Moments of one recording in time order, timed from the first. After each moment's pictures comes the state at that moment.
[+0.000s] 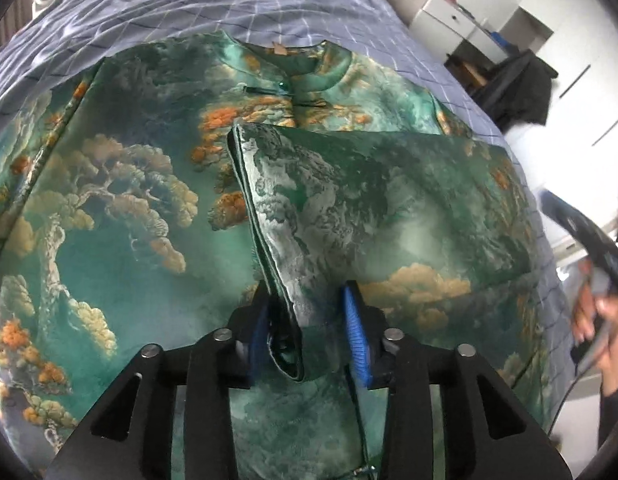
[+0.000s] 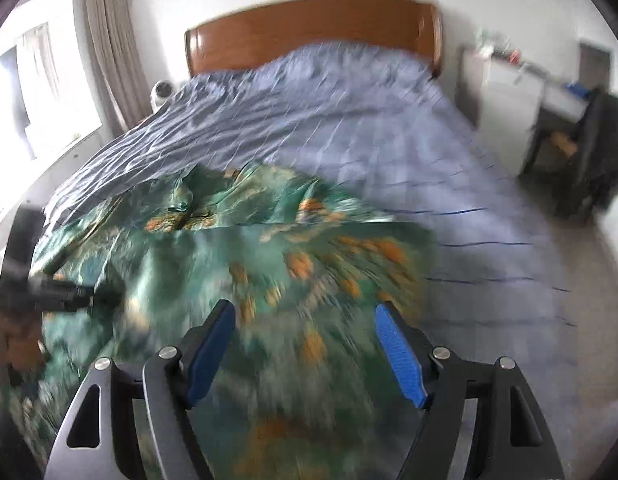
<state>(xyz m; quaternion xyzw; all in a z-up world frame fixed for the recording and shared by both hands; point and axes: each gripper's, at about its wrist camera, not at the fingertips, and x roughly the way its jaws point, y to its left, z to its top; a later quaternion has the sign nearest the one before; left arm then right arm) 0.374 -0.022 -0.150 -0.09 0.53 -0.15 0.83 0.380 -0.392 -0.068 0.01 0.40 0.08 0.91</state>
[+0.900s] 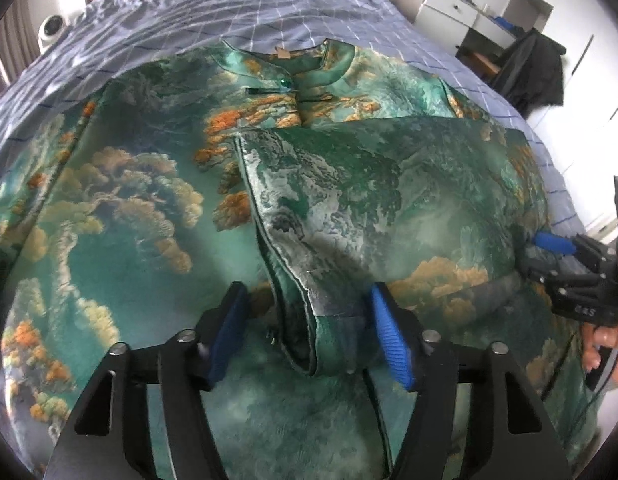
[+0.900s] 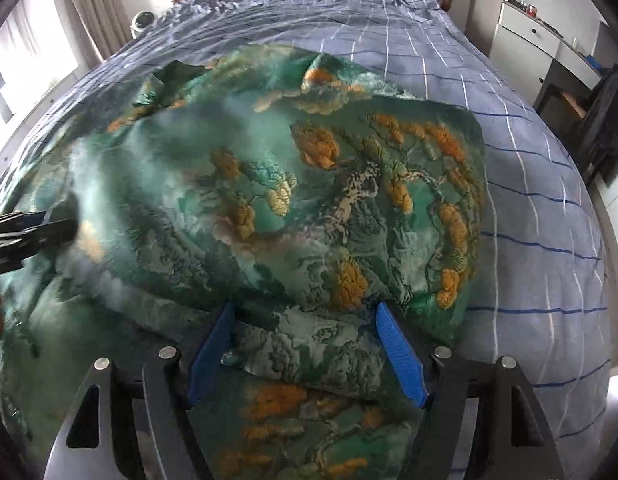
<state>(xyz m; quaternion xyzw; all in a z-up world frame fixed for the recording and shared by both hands) 0.358 -0.041 -0.160 -0.02 0.51 -0.12 0.85 0.377 -0.373 -0.151 -0.04 0.51 0.04 0.86</state>
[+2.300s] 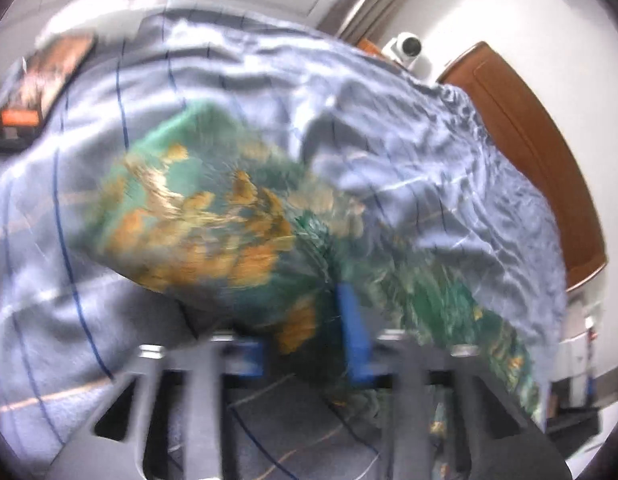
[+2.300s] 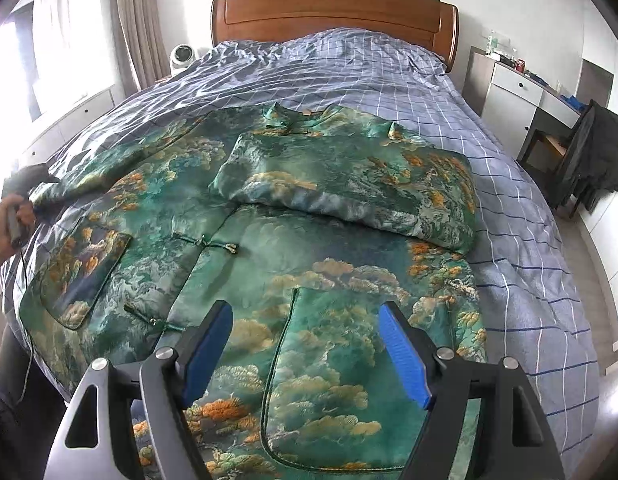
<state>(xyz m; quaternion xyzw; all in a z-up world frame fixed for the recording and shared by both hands) 0.248 0.406 -0.164 -0.41 0.31 0.27 0.82 0.173 -0.253 -0.072 -0.06 0.42 0.05 0.90</state>
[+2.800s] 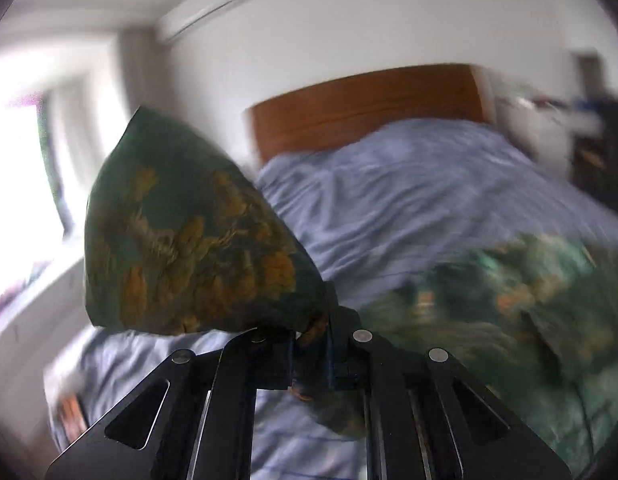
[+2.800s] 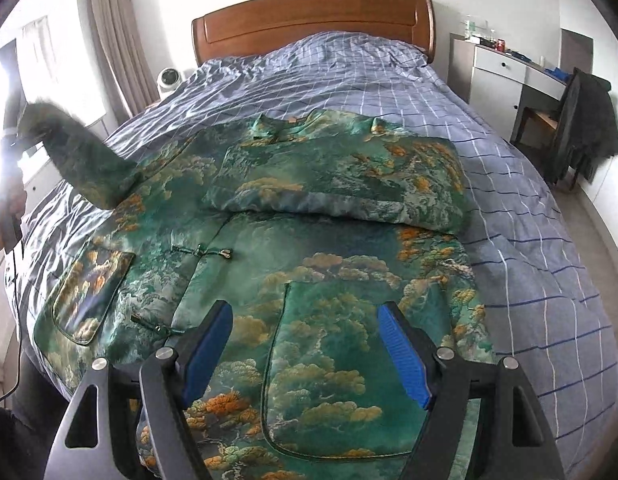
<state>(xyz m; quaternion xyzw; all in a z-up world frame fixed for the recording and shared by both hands) 0.275 0.139 -0.013 0.12 0.20 0.12 0.97 0.161 -0.276 -0.069 0.01 0.40 0.04 0.91</state>
